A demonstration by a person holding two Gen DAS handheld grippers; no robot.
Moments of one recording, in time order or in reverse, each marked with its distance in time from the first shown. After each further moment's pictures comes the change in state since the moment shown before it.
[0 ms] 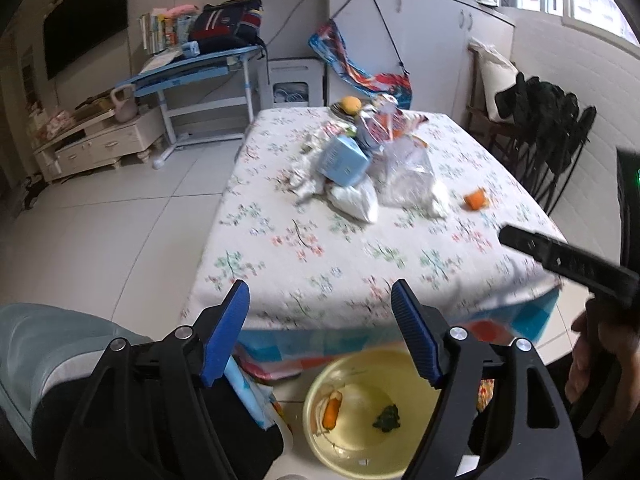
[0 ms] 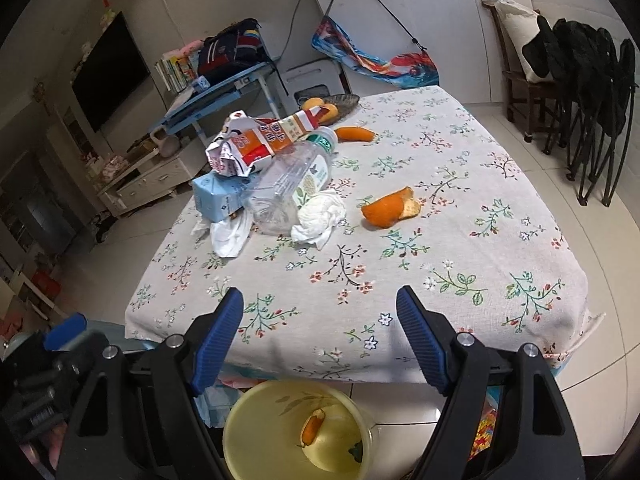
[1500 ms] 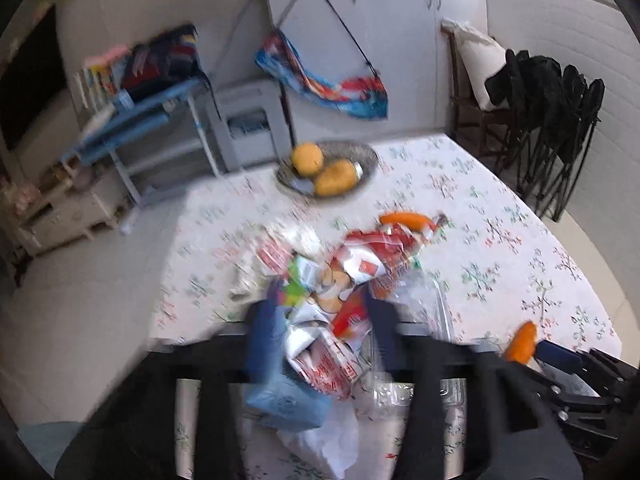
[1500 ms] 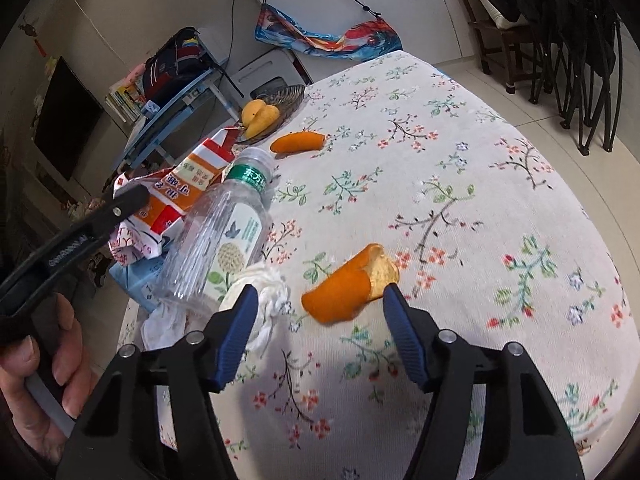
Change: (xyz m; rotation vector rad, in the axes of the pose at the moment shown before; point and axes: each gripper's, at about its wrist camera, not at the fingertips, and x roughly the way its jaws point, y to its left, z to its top) left arm 0.174 -0.080 0.168 0.194 0.014 -0.046; right arm 0.069 -0.047 0.056 0.196 0.064 -0.003
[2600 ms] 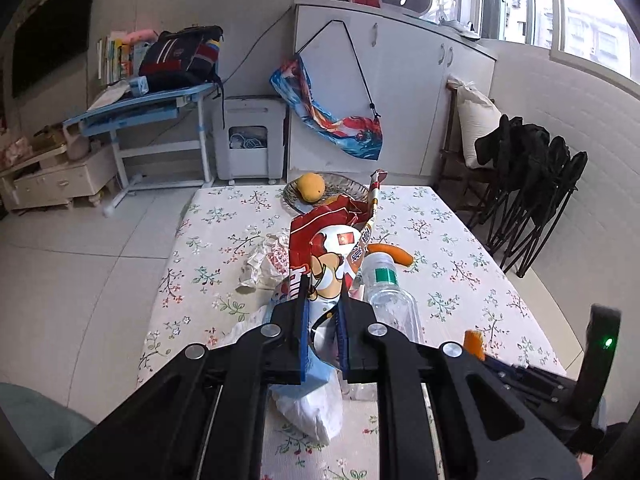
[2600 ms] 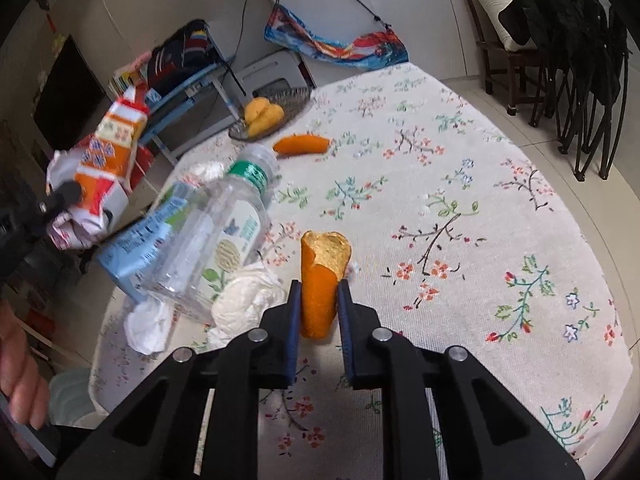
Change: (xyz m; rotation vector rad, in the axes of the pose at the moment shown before) left arm -0.064 0.040 -0.021 -0.171 -0.145 -0.090; right arm -0.010 0.008 -0.002 -0.076 -0.050 -0.030
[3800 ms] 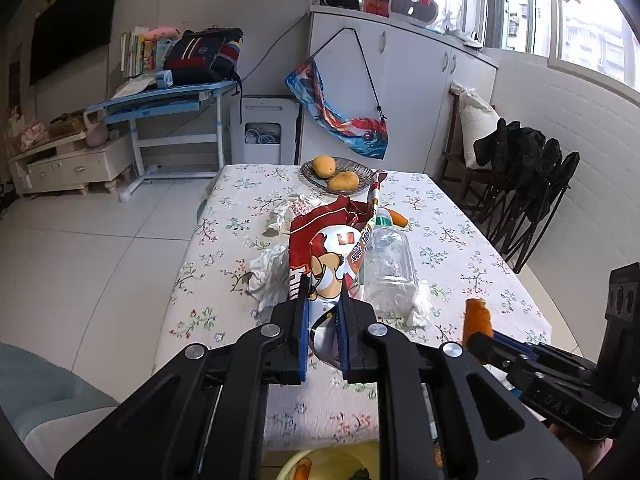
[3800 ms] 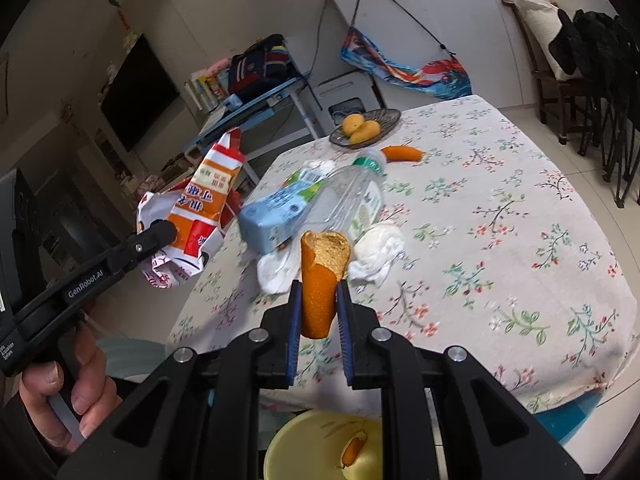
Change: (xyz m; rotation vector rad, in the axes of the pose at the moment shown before) left arm -0.083 0.014 -0.070 -0.041 -0.021 0.017; right arm -0.052 0.052 -0.046 -0.119 -0.052 0.209
